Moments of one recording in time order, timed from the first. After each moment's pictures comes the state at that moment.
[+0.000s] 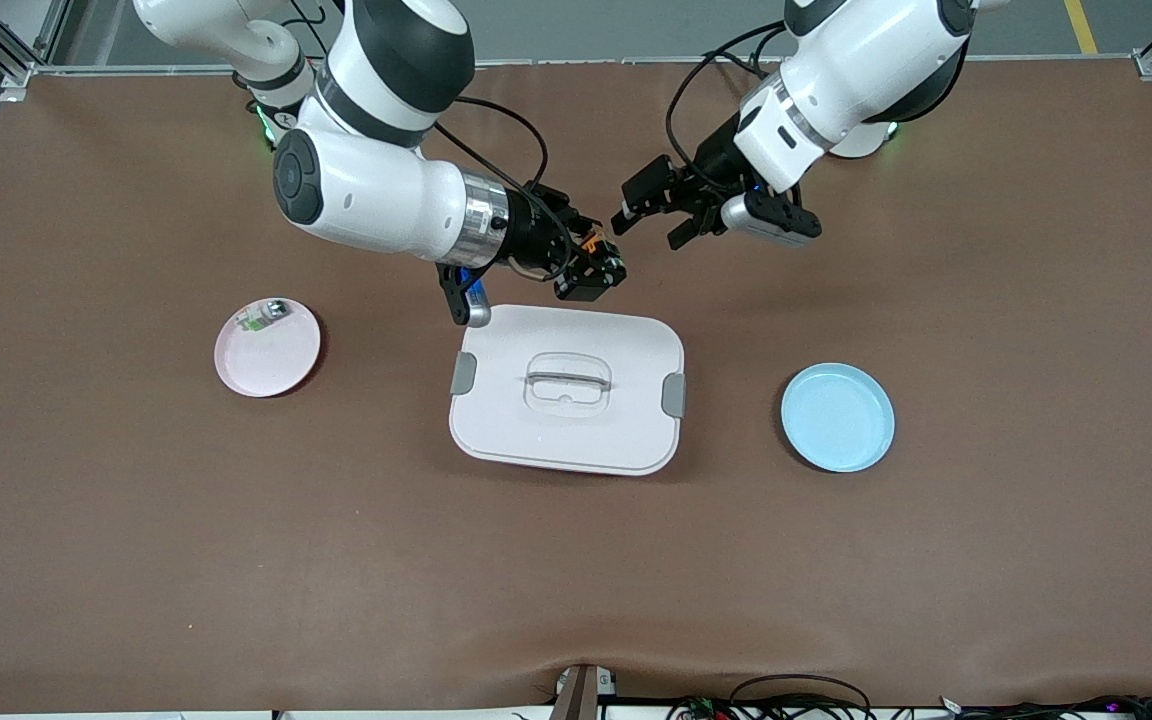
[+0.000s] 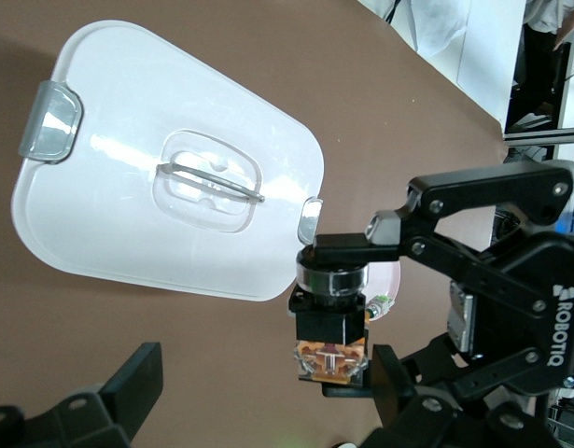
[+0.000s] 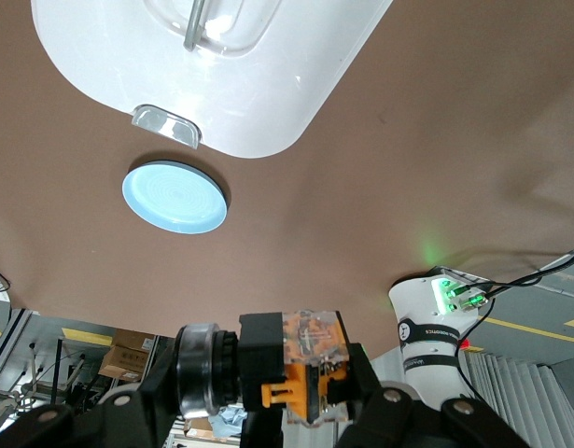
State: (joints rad) left arm -0.04 -0.11 -0.60 -2.07 -0.80 2.44 -0.36; right arm 0.64 0.37 -0.01 -1.45 0.83 1.99 1.52
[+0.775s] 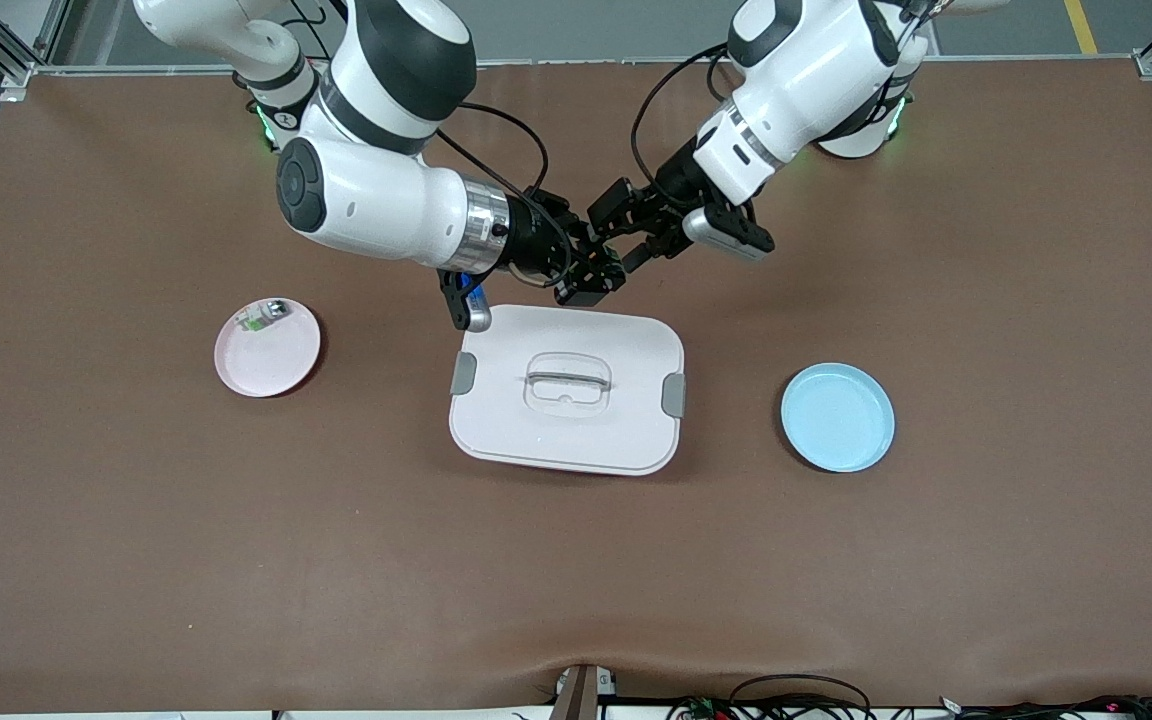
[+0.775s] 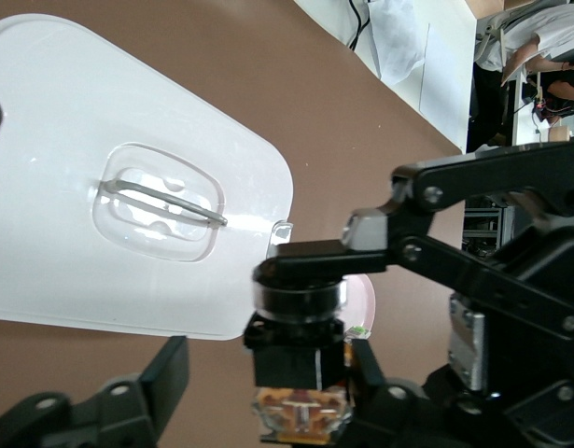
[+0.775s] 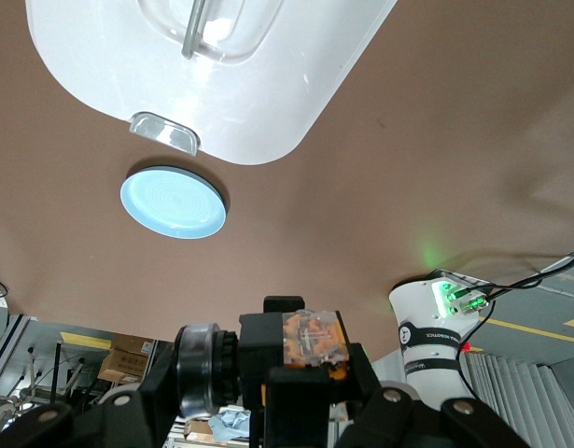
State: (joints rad) left arm -0.04 0.00 -0.73 -2.10 -0.88 2.73 -0.30; right arm 0.64 0.38 -0.01 -1.45 0.82 1.99 1.52
